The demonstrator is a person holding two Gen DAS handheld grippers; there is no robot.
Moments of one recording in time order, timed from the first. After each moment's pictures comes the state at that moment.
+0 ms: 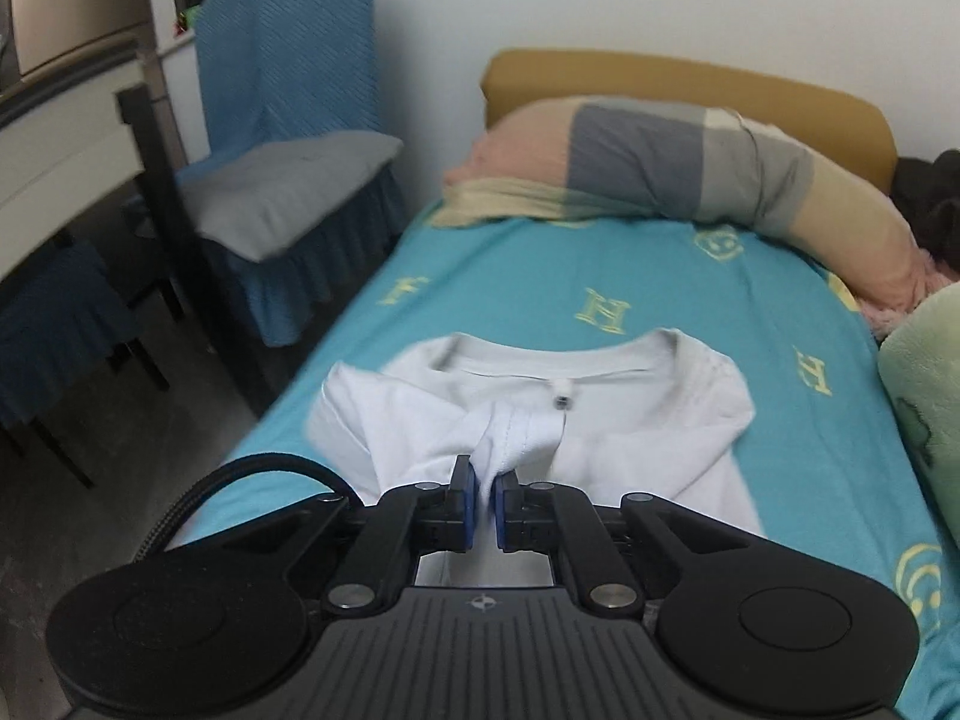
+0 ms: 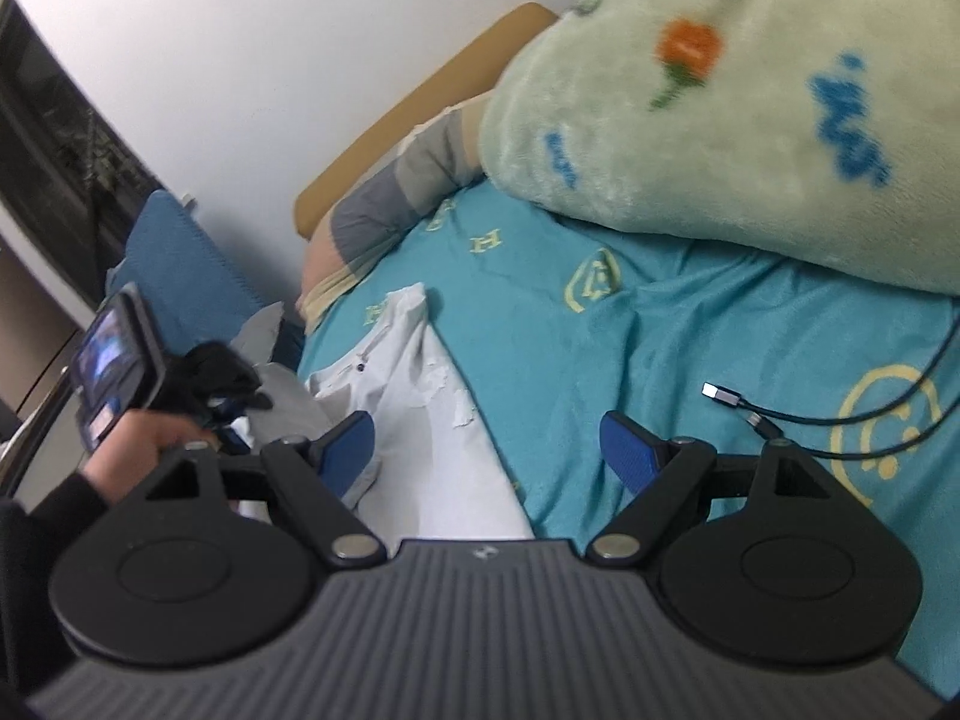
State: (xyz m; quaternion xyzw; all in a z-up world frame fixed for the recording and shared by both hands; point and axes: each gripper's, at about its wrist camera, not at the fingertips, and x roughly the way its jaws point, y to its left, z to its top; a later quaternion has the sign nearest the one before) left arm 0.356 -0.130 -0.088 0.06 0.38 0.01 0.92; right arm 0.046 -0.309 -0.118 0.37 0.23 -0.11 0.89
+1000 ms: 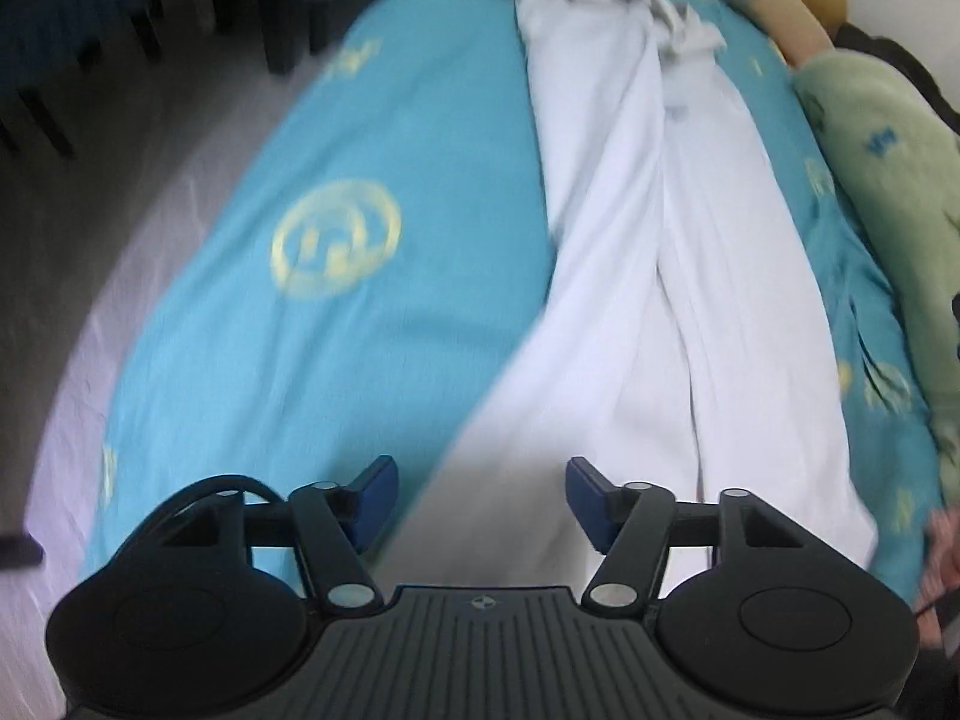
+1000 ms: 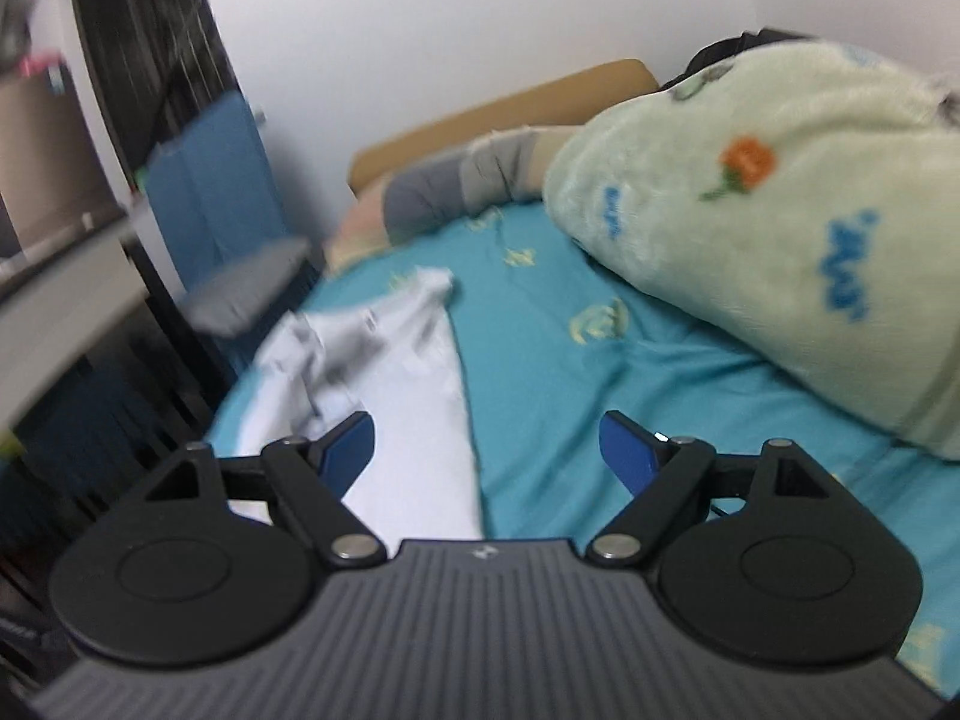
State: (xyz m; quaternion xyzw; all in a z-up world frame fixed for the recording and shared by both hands) left arm 0.036 0.102 -0.097 -0.06 0.61 -0.11 0.79; right arm -0.005 -0.283 -0.085 0.18 0.24 -0.07 0.95
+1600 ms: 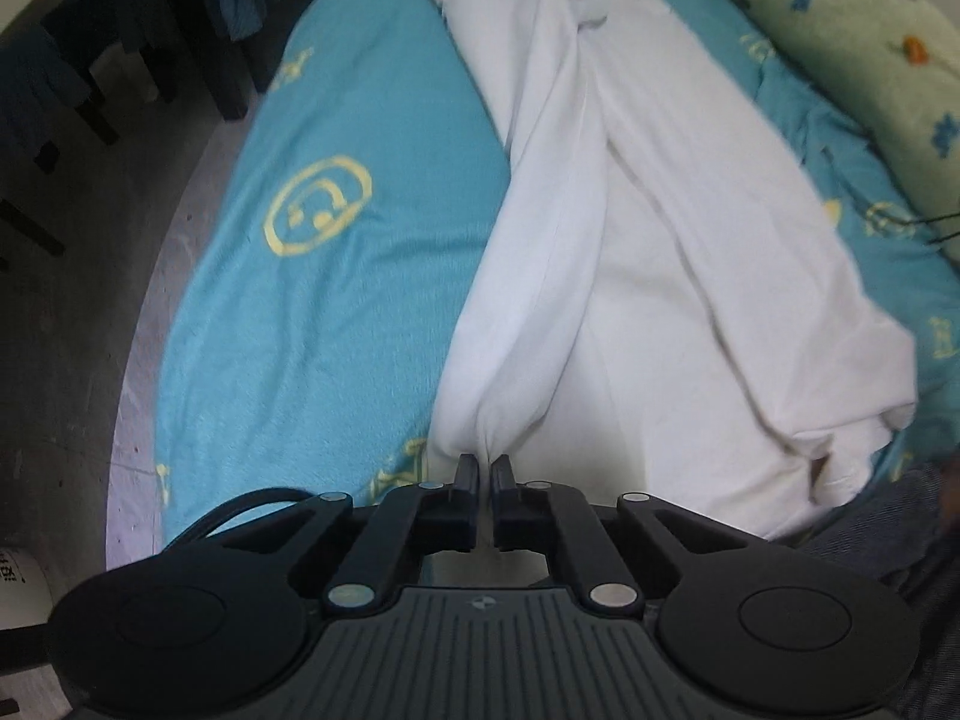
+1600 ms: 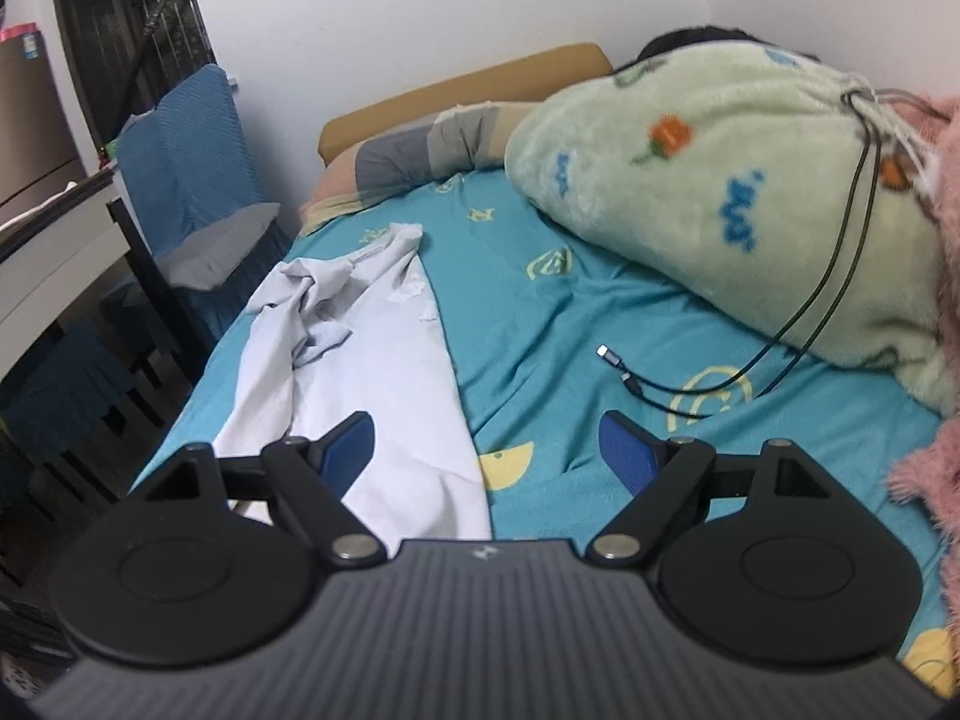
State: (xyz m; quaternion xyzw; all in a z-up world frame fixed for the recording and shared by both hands) left arm -0.015 0.084 -0.062 0.07 0.59 -0.15 0.79; right arm -0.070 -0.262 -0.083 0.19 0.27 -0.10 0.94
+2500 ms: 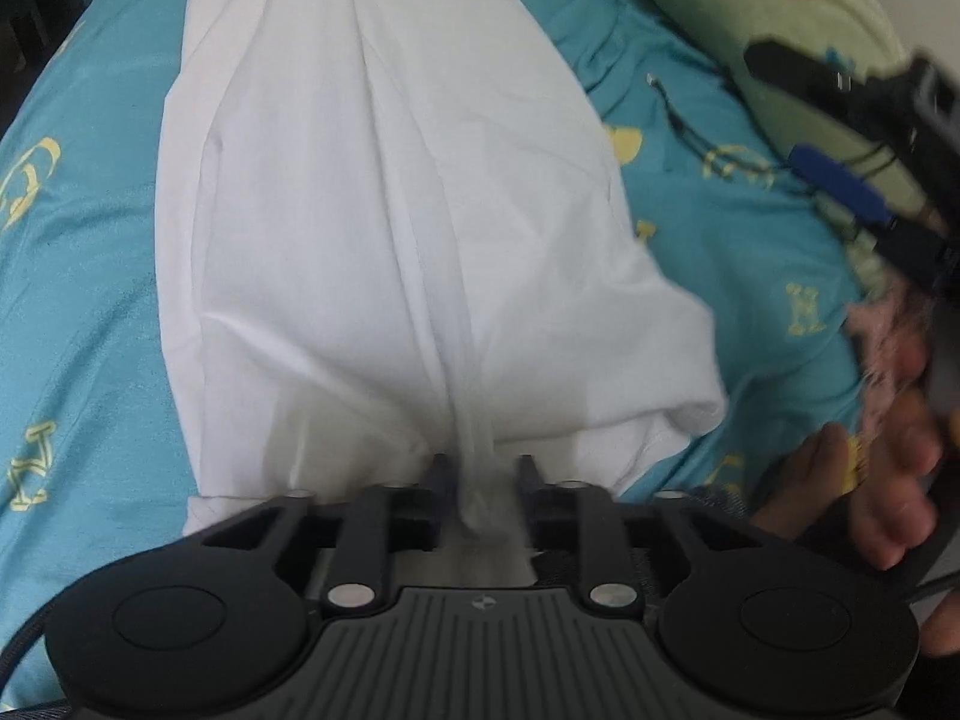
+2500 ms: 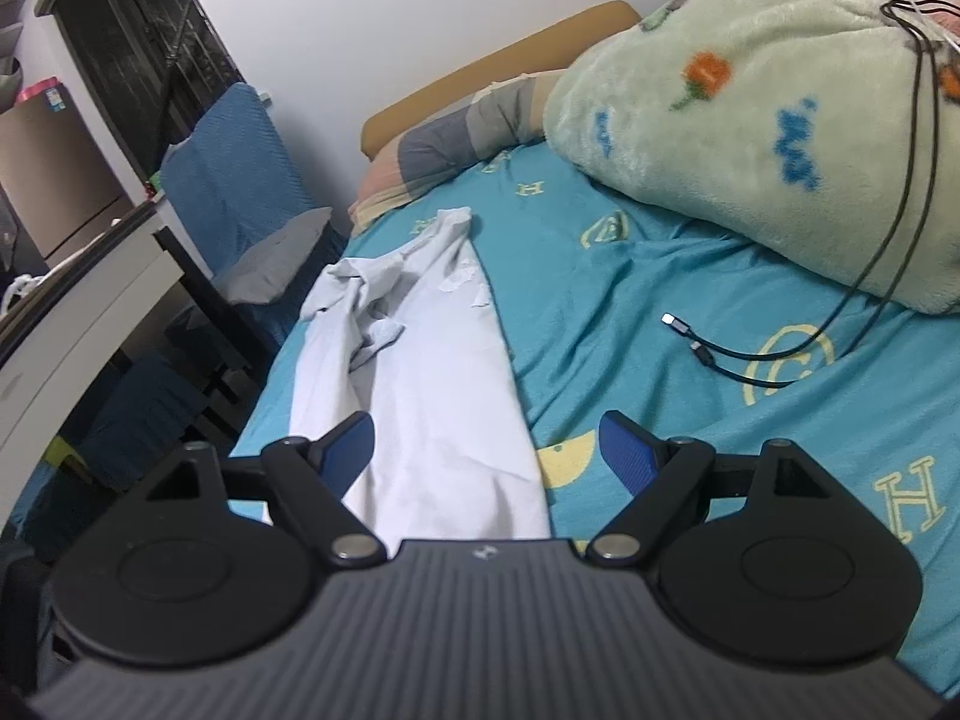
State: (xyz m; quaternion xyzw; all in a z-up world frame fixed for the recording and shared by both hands) left arm -0.026 -0.043 -0.111 0.00 0.62 -0.23 0.75; right arm -0.057 -0.278 -0.098 0.26 0.26 -0.03 0.93
